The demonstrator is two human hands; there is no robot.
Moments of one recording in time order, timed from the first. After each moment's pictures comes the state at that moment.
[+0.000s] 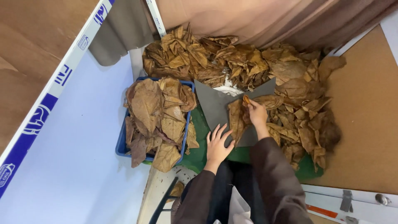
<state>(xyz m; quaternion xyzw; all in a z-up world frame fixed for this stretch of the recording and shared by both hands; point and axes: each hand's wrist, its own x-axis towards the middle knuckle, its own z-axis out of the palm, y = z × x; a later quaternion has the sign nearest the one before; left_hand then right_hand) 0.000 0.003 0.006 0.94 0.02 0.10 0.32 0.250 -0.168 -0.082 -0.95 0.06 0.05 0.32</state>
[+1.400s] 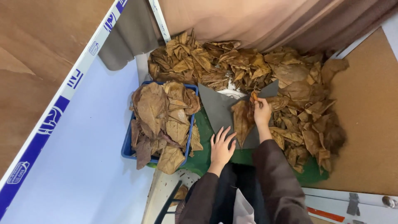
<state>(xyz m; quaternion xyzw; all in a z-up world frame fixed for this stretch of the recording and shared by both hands) 0.002 0.001 -0.012 0.94 0.02 0.13 0.30 0.212 -0.142 -0.002 -0.88 0.09 -0.03 0.46</state>
